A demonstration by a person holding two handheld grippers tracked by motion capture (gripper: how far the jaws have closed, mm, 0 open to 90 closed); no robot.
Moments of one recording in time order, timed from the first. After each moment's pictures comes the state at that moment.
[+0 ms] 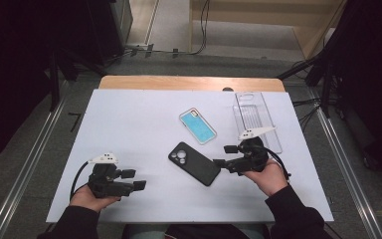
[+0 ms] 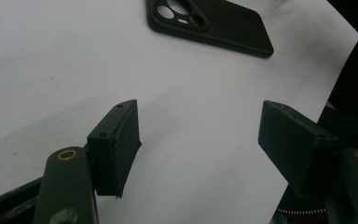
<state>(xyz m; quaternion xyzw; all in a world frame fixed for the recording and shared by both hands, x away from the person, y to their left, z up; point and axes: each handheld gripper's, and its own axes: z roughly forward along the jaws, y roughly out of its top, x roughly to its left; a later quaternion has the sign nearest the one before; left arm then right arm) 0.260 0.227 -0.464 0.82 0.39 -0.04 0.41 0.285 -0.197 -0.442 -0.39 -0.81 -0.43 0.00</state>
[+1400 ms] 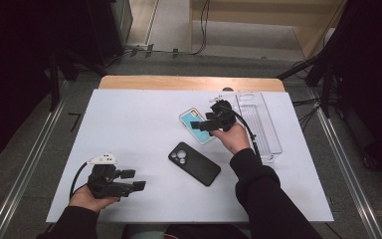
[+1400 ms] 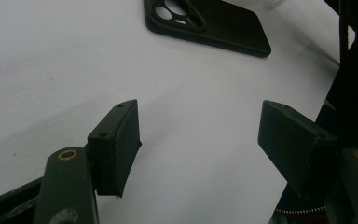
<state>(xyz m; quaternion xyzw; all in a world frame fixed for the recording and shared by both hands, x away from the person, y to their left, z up) 0.259 0.229 -0.464 0.82 0.38 -0.04 0.41 0.415 -0.142 -0.458 -0.44 -0.80 -0.41 -0.03</state>
